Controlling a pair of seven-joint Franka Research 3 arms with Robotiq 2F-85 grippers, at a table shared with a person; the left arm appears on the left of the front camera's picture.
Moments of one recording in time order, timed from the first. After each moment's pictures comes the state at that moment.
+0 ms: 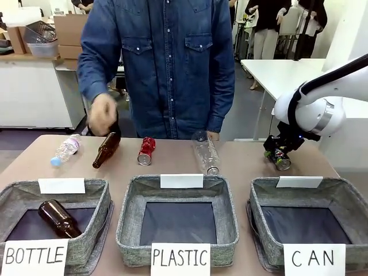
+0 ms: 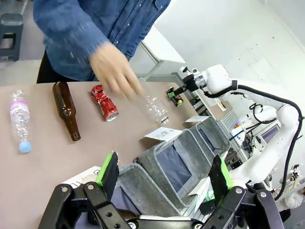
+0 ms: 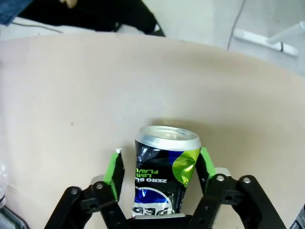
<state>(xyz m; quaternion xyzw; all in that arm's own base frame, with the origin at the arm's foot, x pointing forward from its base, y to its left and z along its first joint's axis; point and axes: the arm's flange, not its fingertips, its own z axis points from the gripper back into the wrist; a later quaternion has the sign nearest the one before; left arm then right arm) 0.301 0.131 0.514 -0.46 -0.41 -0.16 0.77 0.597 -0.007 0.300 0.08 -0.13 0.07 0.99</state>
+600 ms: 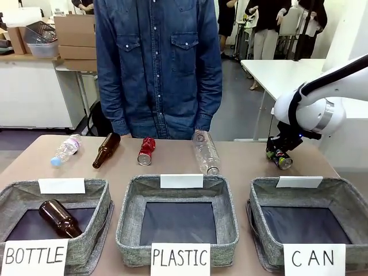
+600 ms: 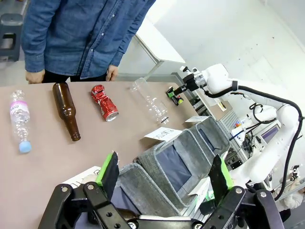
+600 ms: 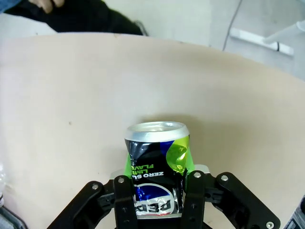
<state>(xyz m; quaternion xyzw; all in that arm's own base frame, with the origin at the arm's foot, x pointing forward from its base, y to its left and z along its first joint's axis) 0.301 0.131 0.514 -0.46 -0.41 -0.16 0.77 0.598 -0.006 0.303 0.07 -0.13 0.08 0.99</state>
